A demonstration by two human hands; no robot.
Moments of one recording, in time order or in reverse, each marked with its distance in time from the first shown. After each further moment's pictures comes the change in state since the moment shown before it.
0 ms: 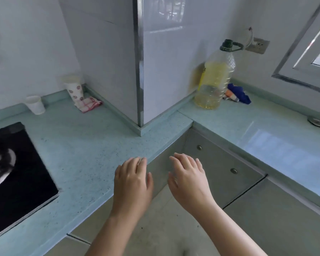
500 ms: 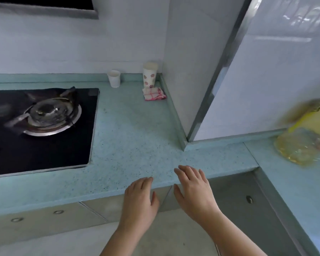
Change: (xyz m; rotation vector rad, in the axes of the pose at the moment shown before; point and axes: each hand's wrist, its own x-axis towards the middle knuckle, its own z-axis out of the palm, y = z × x) left_hand 0.021 -0.015 0.073 -0.071 0.012 -0.614; right_hand 0.109 0.029 0.105 0.151 -0.183 -0.626
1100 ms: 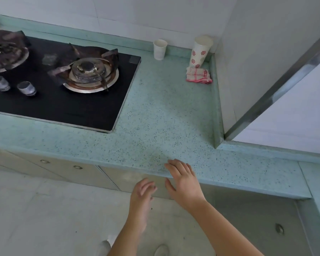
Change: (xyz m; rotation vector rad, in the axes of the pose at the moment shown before) left_hand -0.013 -0.040 0.086 -1.312 0.260 -0.941; right_hand 0.017 -0.012 0.112 0.347 -0.162 -0.322
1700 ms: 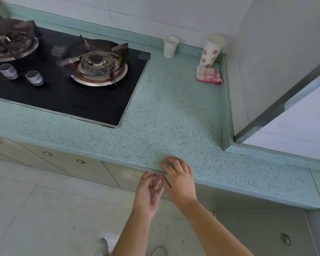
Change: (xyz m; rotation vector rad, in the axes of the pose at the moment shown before) left_hand 0.038 -0.009 0.007 -0.683 -0.114 -0.165; right_hand 0.010 -0.005 0.042 0.013 0.105 0.049
